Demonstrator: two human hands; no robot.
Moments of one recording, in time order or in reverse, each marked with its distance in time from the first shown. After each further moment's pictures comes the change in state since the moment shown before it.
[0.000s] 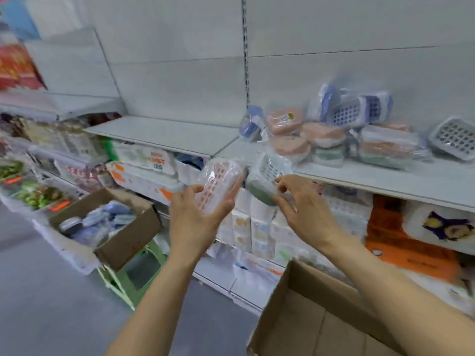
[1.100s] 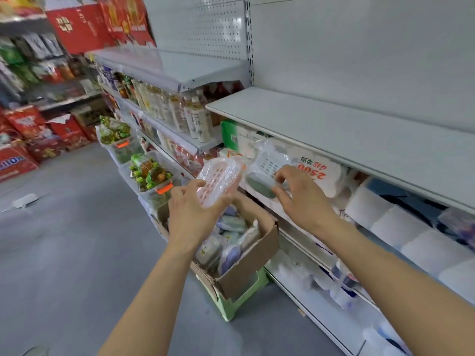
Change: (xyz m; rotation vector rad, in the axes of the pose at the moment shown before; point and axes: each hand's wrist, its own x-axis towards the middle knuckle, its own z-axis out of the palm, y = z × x) left_hand 0.396 -0.402 -0.211 0.220 0.091 -0.340; right_hand 0.364 -0.182 0.513 0.183 -0.301 -0.093
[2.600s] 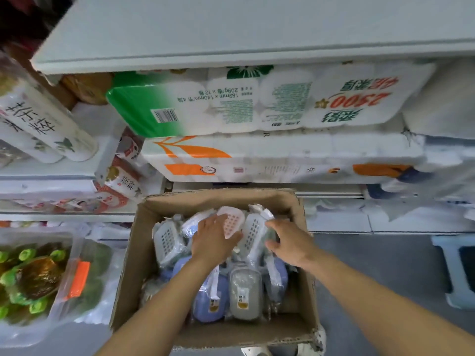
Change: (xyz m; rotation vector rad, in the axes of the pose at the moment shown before) left_hand 0.317 -0.230 0.246 0.533 -1.121 0.532; right_hand 0.082 0.081 0.349 0.010 -0.370 1.145
